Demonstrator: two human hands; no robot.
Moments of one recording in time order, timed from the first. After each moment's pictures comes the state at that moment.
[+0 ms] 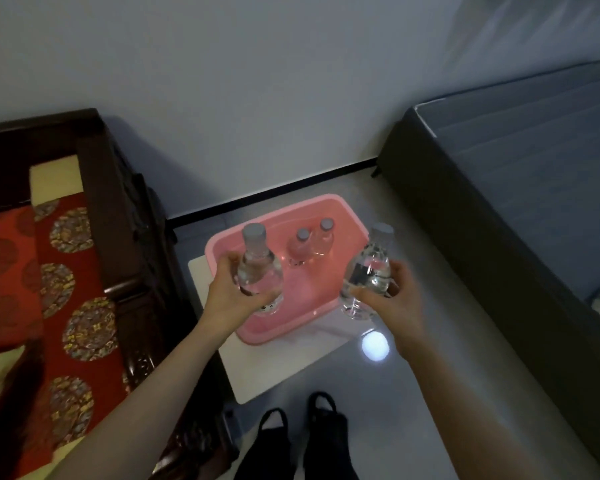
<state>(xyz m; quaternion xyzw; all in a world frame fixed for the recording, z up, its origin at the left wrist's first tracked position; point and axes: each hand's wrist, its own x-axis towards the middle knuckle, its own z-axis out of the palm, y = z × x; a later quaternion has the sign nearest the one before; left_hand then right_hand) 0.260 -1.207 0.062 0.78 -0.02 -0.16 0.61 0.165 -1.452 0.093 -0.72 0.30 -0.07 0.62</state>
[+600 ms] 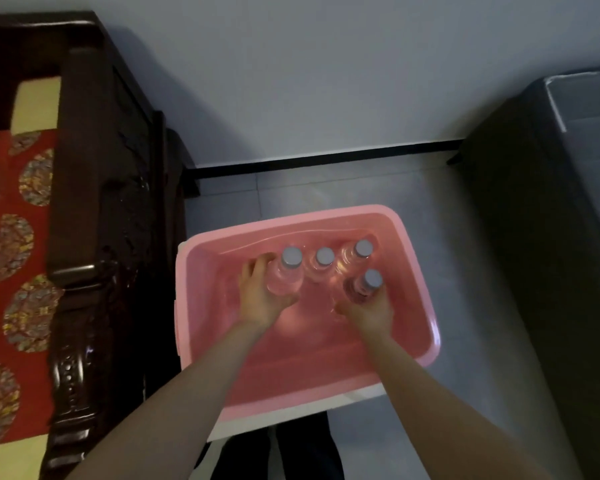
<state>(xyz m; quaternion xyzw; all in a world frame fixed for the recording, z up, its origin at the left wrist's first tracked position) 0.360 -1.310 -0.103 0.87 0.12 -0.09 0.48 0.331 -1.494 -0.086 -0.80 0.36 0.11 0.47</state>
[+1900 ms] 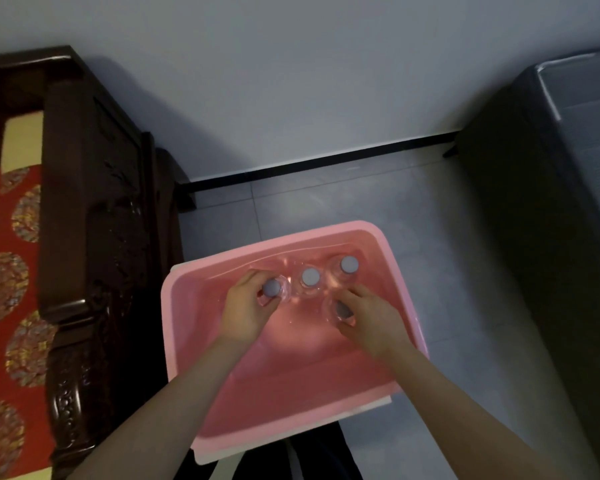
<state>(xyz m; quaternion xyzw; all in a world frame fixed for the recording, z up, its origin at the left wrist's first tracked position) 0.388 -1.308 -0.089 0.89 -0.01 -0.06 0.45 0.357 -1.533 -0.057 -0.96 -0.04 0.22 0.18</state>
